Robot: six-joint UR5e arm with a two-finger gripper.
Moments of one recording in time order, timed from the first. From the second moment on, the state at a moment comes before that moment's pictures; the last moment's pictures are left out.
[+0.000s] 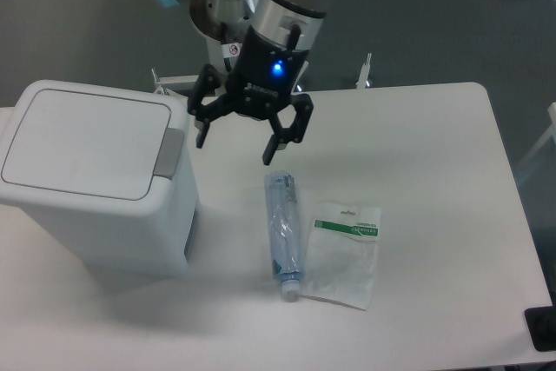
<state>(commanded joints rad) 2.47 -1.61 -1.63 -1.19 0.99 0.39</state>
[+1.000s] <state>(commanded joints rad) 2.47 -1.61 -1.66 -1.19 0.99 0.40</state>
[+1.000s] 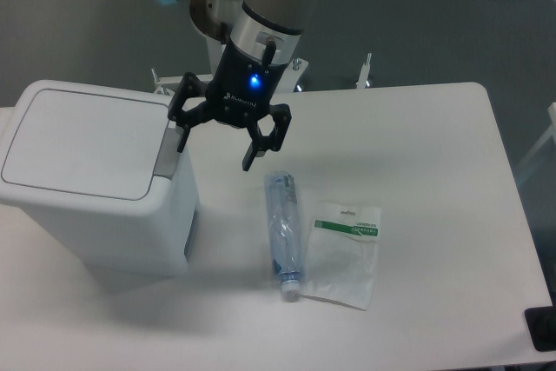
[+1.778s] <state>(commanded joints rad) 2.46 -1.61 -1.70 -1.16 1.00 0.40</state>
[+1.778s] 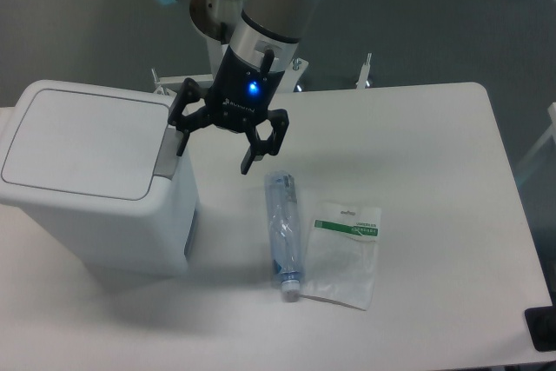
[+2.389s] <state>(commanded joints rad) 2.46 -1.61 -1.70 -1.16 1.00 0.40</state>
